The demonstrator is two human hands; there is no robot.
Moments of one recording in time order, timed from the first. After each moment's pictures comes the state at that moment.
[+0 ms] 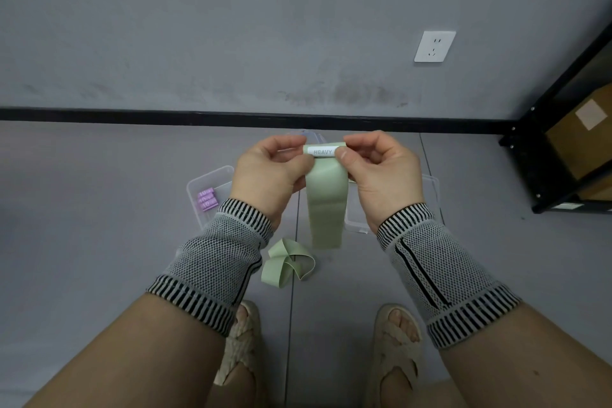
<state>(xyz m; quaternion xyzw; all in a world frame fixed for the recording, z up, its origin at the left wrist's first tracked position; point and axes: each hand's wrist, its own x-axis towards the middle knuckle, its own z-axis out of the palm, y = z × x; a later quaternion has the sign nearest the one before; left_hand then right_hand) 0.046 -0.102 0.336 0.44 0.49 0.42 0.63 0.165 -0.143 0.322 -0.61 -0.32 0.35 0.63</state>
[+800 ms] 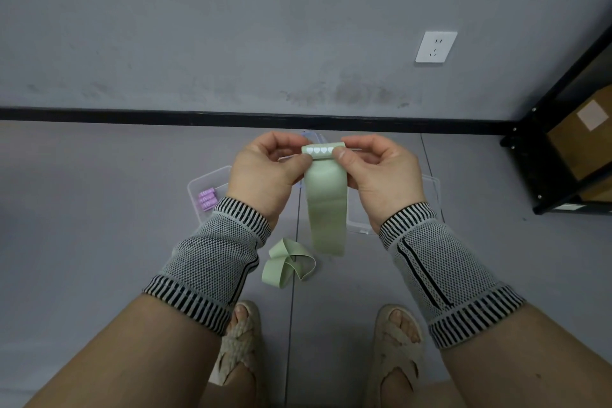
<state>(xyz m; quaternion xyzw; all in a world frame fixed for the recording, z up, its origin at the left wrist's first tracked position) 0.040 -0.099 0.336 0.49 0.48 0.43 0.59 0.166 -0.143 0.323 -0.62 -0.32 0.39 0.60</state>
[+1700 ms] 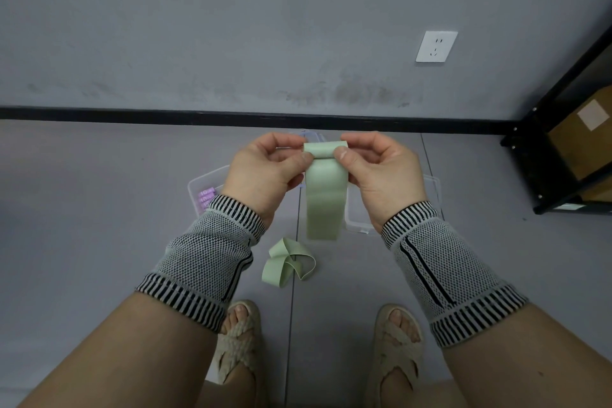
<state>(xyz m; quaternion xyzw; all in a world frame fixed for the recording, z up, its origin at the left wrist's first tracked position) 0.035 -0.097 0.337 0.47 0.47 0.40 0.64 0.167 -0.144 0.324 -0.60 -0.33 0.39 0.61</state>
